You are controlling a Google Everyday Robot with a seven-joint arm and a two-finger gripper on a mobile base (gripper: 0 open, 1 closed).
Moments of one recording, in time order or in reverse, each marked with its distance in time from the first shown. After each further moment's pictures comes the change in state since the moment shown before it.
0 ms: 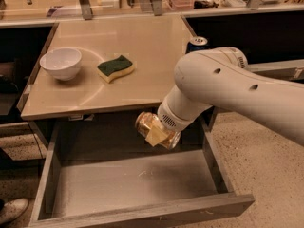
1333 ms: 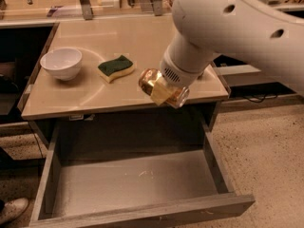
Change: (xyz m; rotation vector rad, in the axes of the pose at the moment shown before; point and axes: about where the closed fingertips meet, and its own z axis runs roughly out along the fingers) arm -0.056 -0.045 -0.102 0.196 -0.030 -0.035
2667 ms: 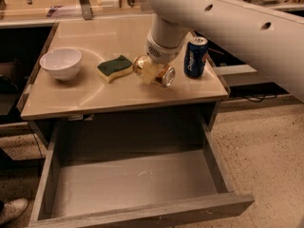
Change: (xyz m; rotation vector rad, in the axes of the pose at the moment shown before) arm -0.060 -0.060 0.060 -0.010 0.076 0.025
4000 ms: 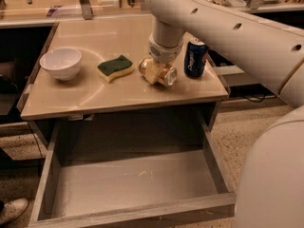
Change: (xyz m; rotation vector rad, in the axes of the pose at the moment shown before) arm -0.004 -0.032 0.043 -0.008 0.082 0.069
